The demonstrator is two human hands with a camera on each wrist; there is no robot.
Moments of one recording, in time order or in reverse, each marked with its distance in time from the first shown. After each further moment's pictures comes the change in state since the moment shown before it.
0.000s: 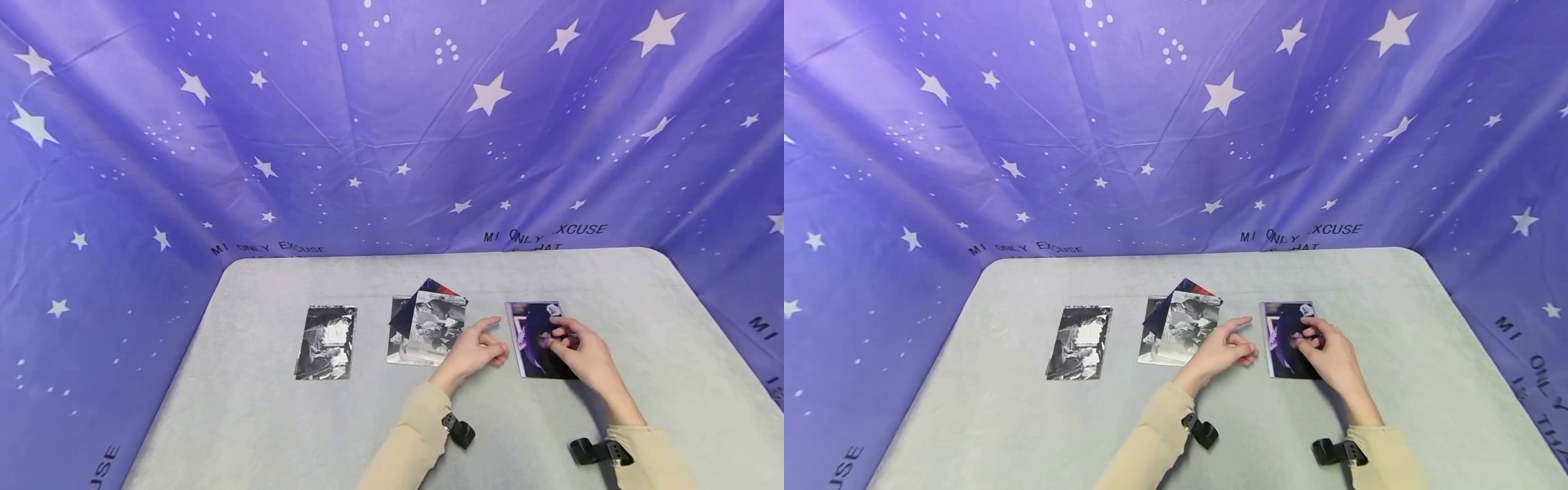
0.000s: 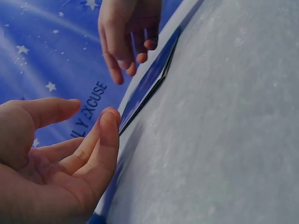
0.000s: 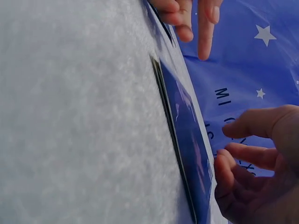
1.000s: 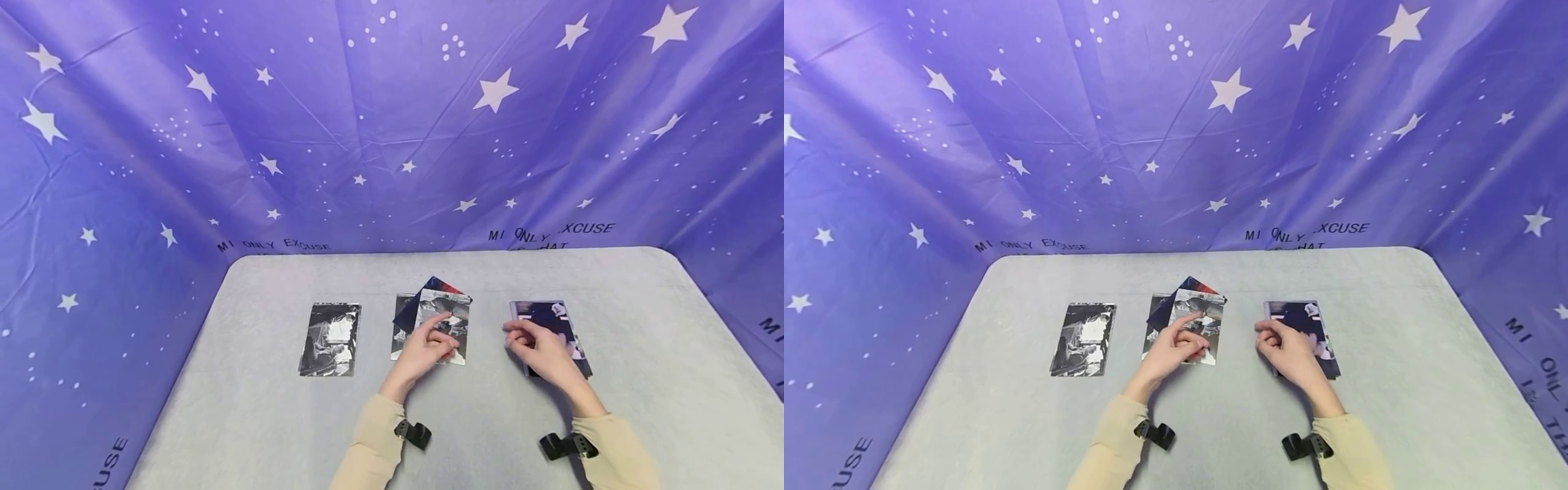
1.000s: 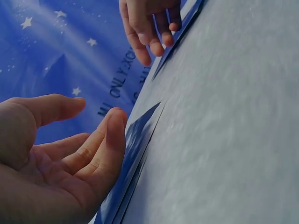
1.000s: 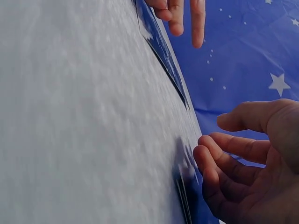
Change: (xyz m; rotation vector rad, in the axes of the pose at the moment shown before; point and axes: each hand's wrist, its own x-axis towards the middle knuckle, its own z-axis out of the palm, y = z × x) left_hand -0.043 0.003 -0.077 0.019 0.092 0.087; right_hand 0.010 -0.041 0.045 0.060 -0.177 -0.066
